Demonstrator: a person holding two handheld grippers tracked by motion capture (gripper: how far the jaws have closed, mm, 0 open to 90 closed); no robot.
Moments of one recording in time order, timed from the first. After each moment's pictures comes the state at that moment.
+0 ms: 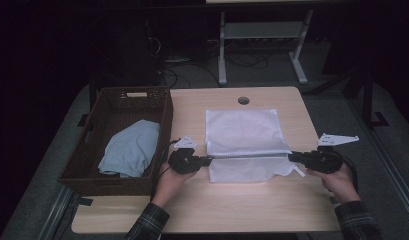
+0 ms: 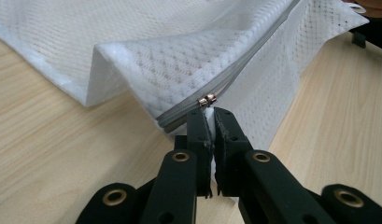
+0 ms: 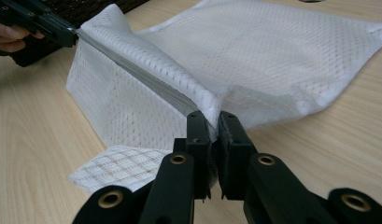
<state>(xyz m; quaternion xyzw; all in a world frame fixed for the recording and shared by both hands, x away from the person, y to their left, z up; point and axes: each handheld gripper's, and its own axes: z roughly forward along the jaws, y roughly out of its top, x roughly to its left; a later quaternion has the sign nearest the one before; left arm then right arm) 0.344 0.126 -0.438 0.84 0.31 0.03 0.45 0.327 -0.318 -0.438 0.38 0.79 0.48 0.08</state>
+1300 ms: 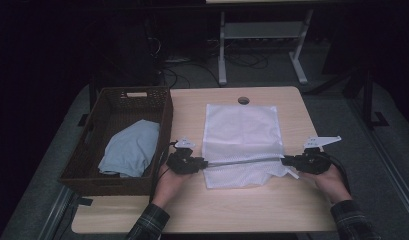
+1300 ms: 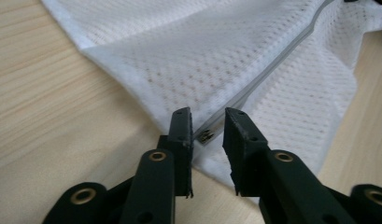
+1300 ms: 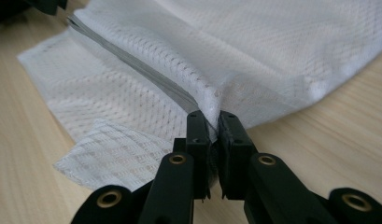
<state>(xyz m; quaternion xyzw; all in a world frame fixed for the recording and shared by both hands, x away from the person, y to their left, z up) 0.348 0.131 -0.451 0.84 0.37 0.04 0.40 0.338 -0.298 -0.456 0.37 0.82 0.42 0.08</state>
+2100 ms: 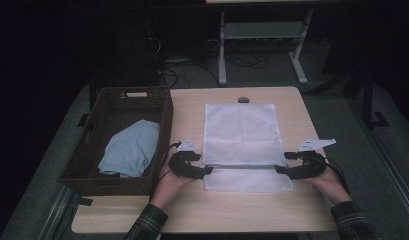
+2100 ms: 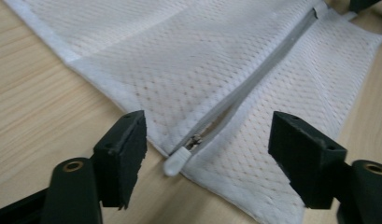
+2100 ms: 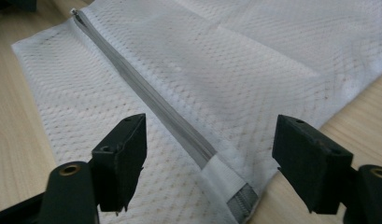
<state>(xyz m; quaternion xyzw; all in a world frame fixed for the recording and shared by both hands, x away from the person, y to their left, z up) 0.340 0.124 -0.449 0.85 0.32 0.06 0.41 0.332 -0.284 -0.458 0.35 0.83 0.42 0.09</state>
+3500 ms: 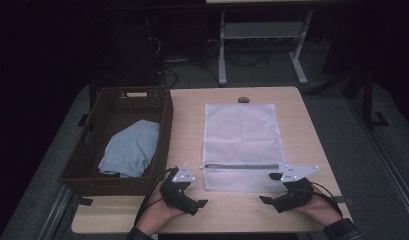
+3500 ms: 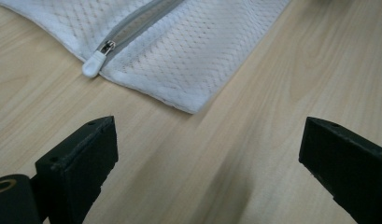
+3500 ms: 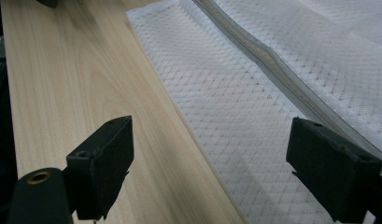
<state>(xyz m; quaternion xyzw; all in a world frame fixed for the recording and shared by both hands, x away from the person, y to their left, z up) 0.265 0.139 -0.445 0.89 0.27 0.06 0.36 0.261 -0.226 -0.457 0.26 0.87 0.41 0.09</state>
